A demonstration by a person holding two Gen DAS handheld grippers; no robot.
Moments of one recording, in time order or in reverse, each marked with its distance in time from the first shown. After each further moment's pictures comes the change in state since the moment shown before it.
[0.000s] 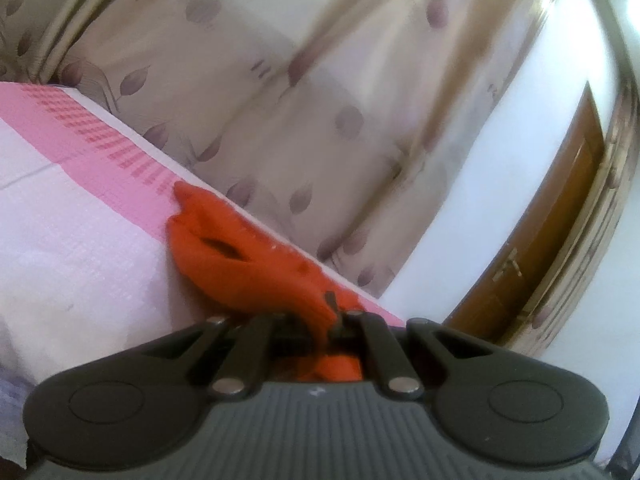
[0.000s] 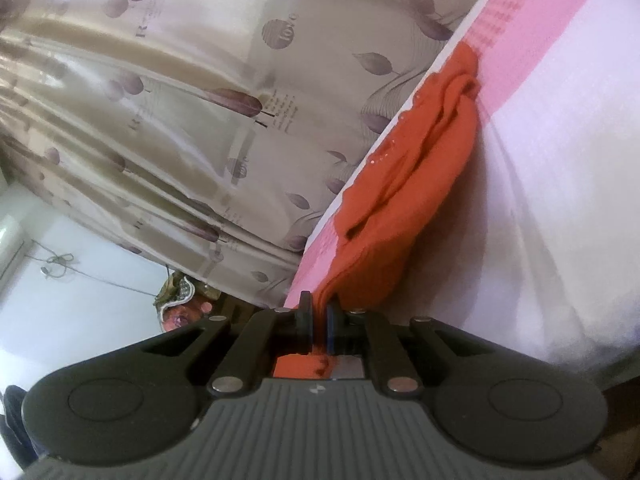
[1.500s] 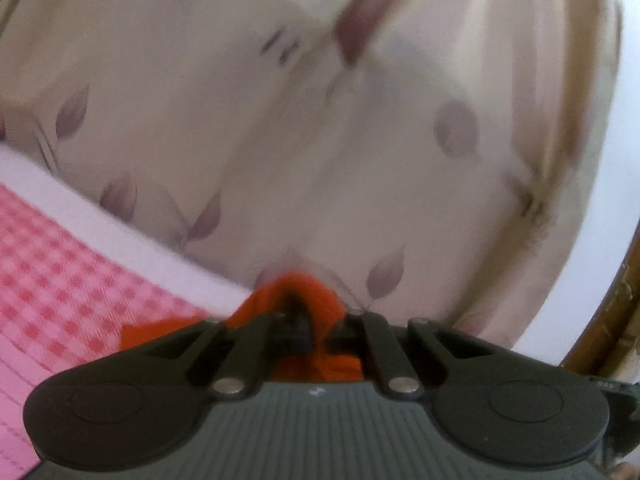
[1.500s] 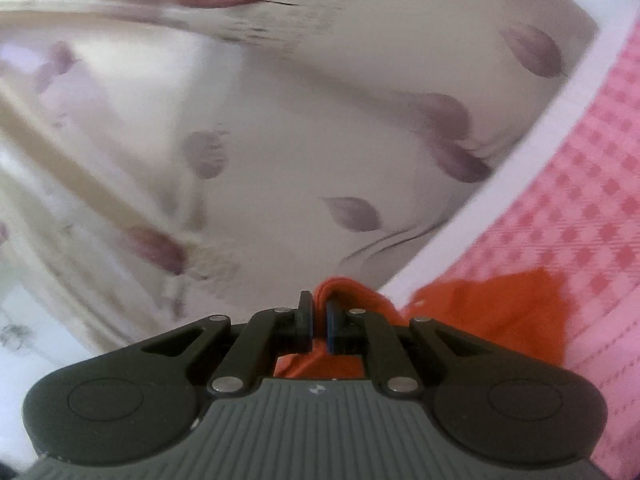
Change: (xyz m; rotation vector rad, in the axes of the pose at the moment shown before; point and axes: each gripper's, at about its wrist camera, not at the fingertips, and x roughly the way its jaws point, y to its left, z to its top) left arm 0.326 0.055 0.135 0.076 0.001 0.197; right arm 0.201 -0.079 0.268 -0.024 -0.215 -0.062
